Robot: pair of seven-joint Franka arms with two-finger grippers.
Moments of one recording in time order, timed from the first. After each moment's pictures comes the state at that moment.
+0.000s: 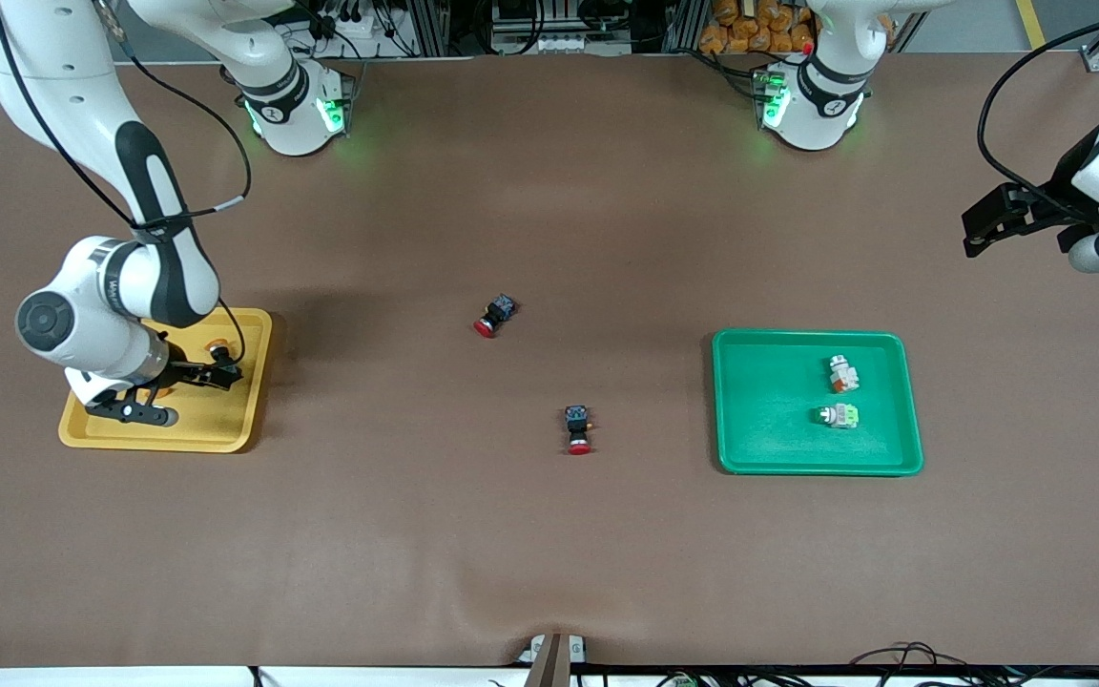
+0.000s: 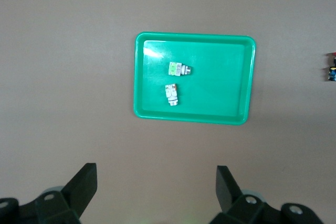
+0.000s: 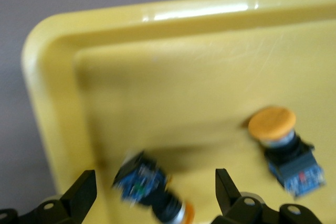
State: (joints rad) left arm 0.05 0.03 -0.19 -1.48 0.07 1.51 -0.15; right arm 0.21 0.45 -0.34 -2.01 0.15 2.26 -0.07
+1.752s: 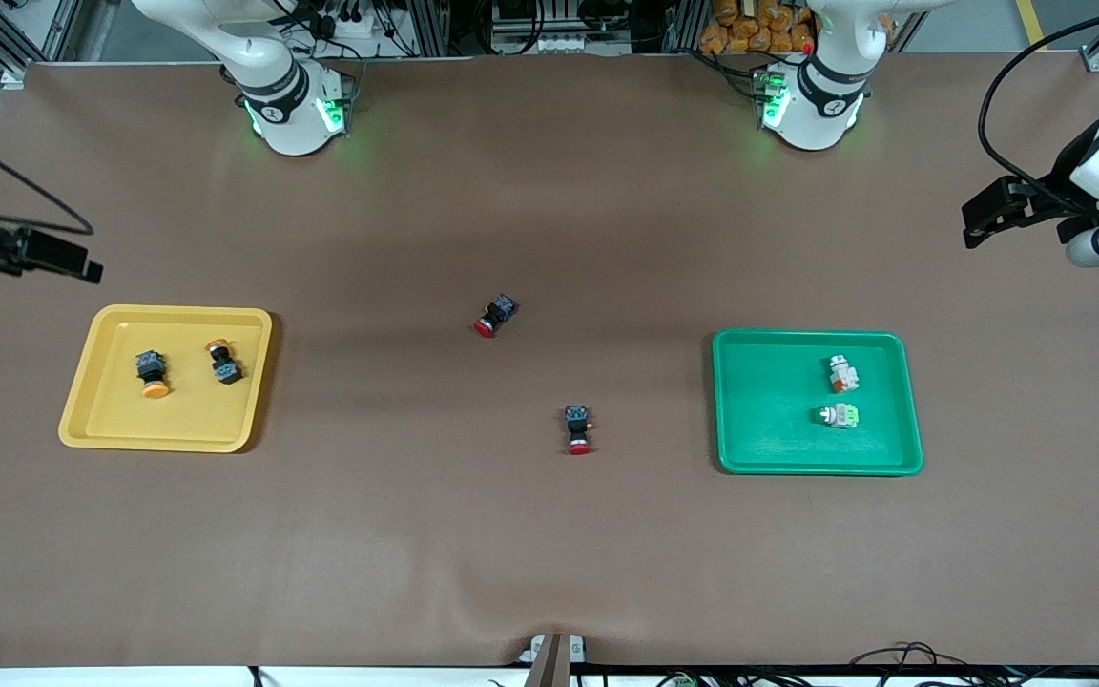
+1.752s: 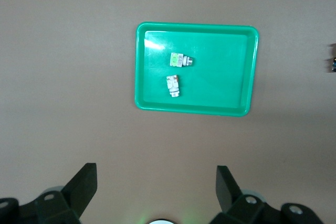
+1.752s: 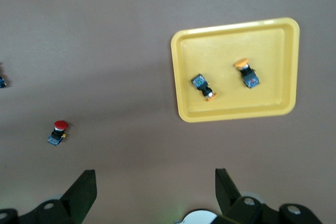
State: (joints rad) left arm 0.05 0.03 -0.19 -1.47 0.07 1.47 -0.15; right arm 0.05 0.17 -0.09 -1.28 0.10 1.31 0.15
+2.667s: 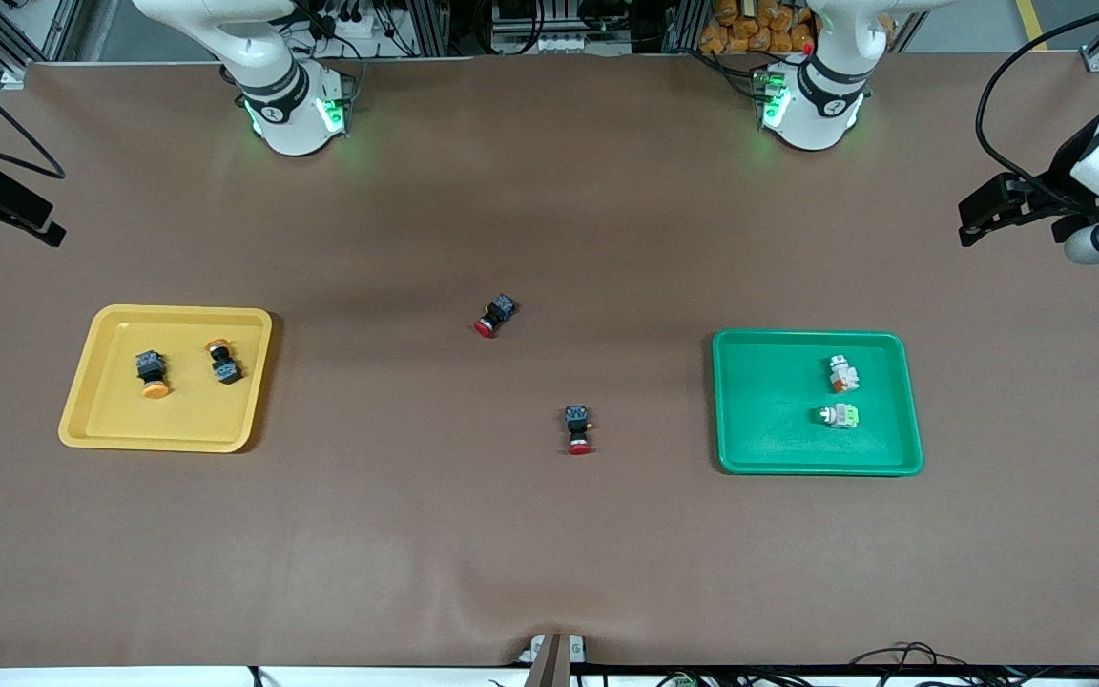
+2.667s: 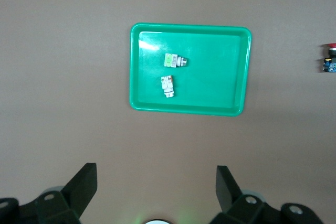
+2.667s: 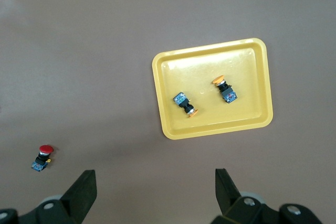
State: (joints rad) left arm 0.05 0.02 -0.19 -1.46 0.05 1.47 -0.15; right arm 0.04 -0.07 -0.09 -1.58 0.02 1.53 0.13
